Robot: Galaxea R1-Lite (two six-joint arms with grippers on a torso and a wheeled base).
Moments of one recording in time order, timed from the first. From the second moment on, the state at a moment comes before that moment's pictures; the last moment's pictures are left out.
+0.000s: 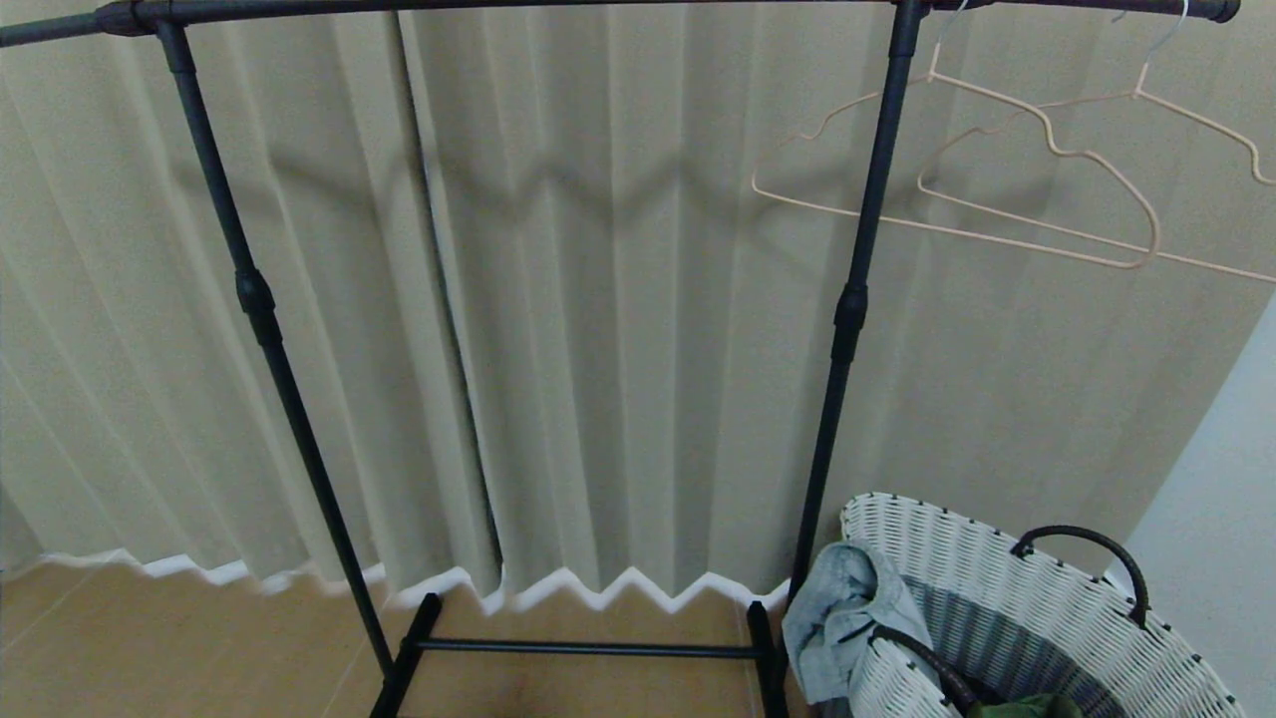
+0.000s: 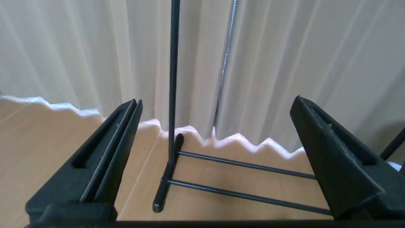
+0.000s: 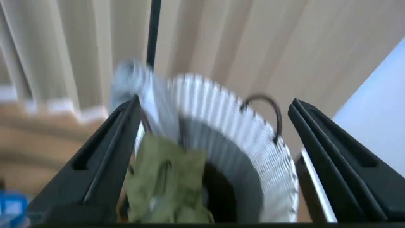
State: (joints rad) left arm 0.00 0.00 -0.03 0.07 0.15 -0.06; right arm 0.01 0.14 -0.12 0.12 0.01 -0.21
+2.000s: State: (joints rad) left arm 0.00 0.00 -0.03 0.07 0.15 -0.06; right arm -0.02 1.70 -0.15 -0.47 -0.20 -0.61
